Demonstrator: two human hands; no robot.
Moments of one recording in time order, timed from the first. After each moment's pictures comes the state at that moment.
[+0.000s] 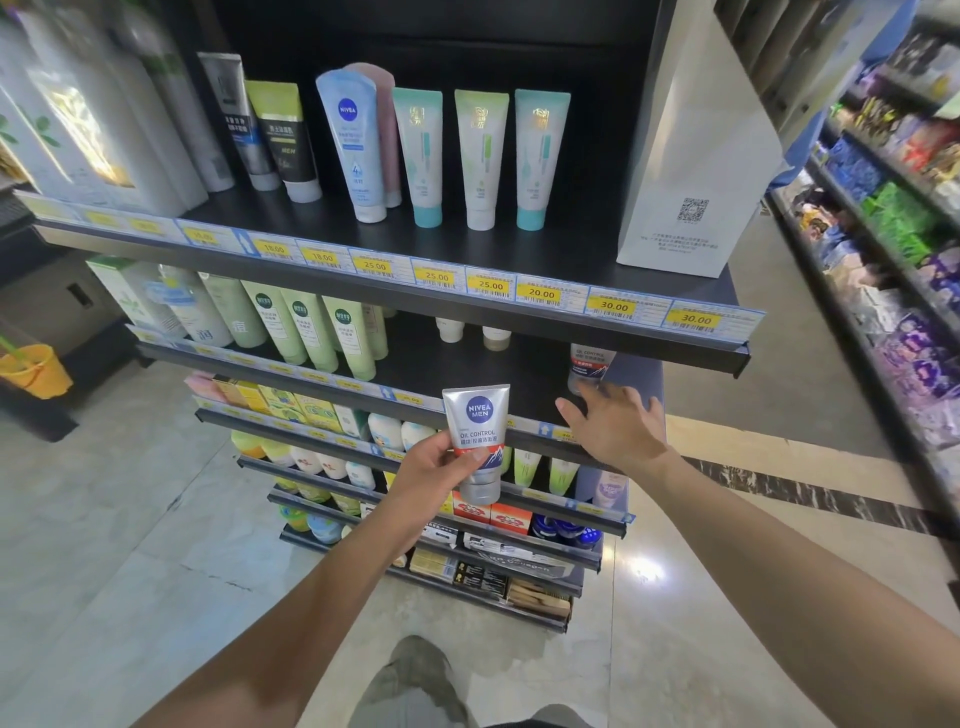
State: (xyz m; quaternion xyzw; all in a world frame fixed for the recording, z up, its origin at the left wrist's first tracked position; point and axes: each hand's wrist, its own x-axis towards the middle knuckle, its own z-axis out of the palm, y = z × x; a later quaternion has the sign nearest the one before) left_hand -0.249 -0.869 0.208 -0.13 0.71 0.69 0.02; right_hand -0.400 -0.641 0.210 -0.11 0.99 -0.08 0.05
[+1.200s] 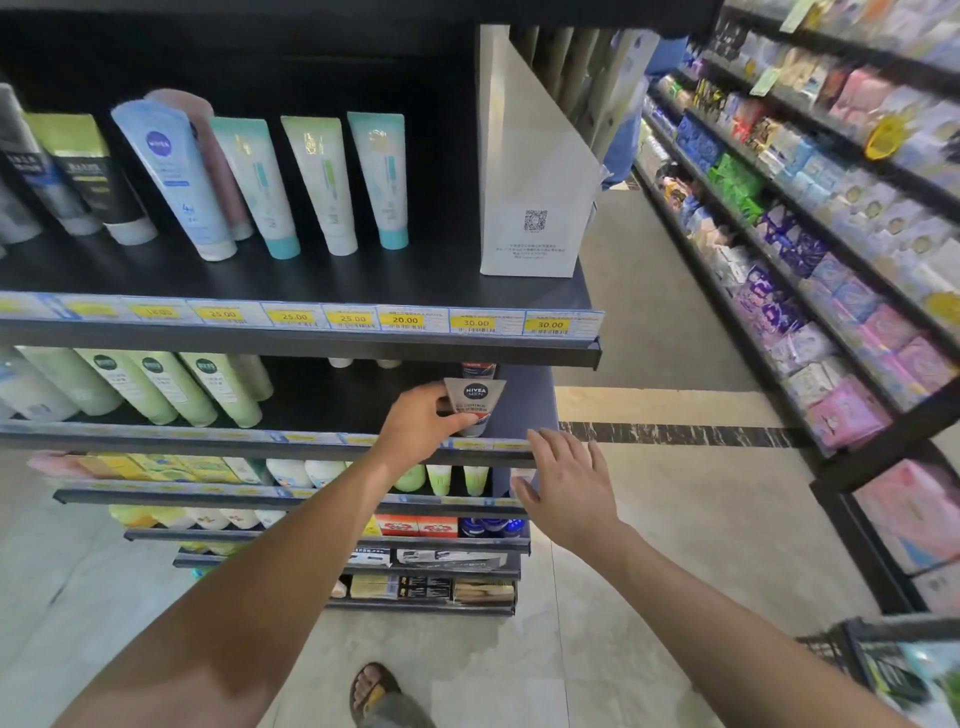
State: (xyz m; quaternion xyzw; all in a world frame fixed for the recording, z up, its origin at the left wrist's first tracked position) left_hand -0.384 -0.806 0.214 0.02 0.89 0.45 0.02; right_hand -0.314 -0.578 0.194 -0.08 0.99 -0.08 0.00
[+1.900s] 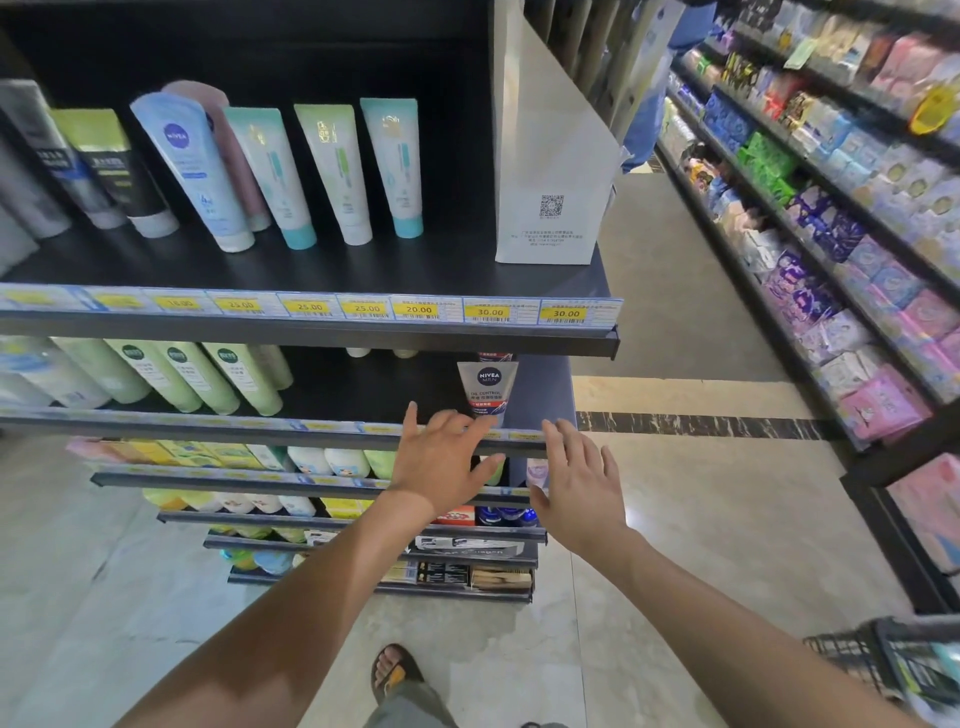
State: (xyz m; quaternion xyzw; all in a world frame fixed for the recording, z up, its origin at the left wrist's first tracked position) left_hand -0.324 -0.793 0.206 0.13 0.99 0.05 0.00; right_hand -0.307 -0.583 0.170 -0.06 1.00 -0.07 0.00
